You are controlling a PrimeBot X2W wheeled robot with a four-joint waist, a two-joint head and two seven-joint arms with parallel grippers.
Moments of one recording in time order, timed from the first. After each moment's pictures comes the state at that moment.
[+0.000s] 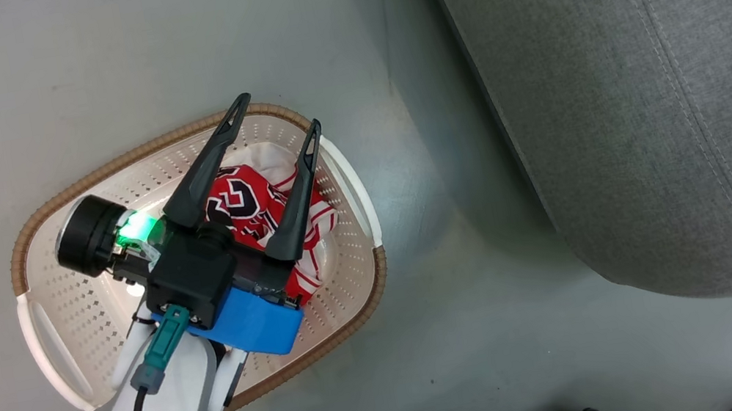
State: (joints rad) left arm -0.50 0.27 -0.49 0.13 -0.16 -0.13 -0.26; right arm -1.14 -0.34 -0.46 0.87 0.02 0.13 -0.24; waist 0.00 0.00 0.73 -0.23
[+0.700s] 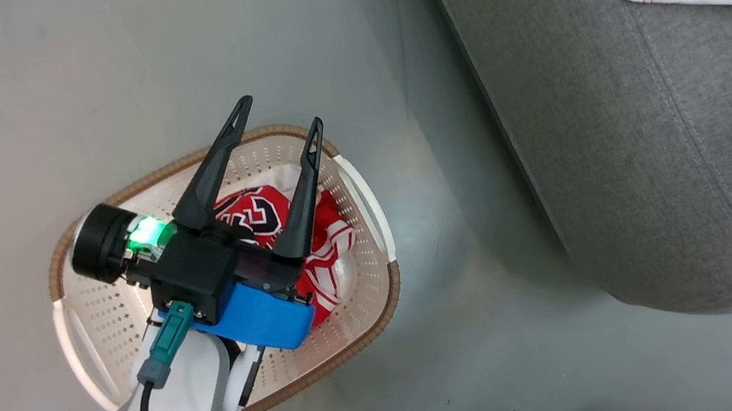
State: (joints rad) left arm -0.48 0.21 -0.45 0.15 -0.17 -0.13 -0.26; right arm -1.07 -0.34 -0.47 0.95 -0.03 0.13 -0.26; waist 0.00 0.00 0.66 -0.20
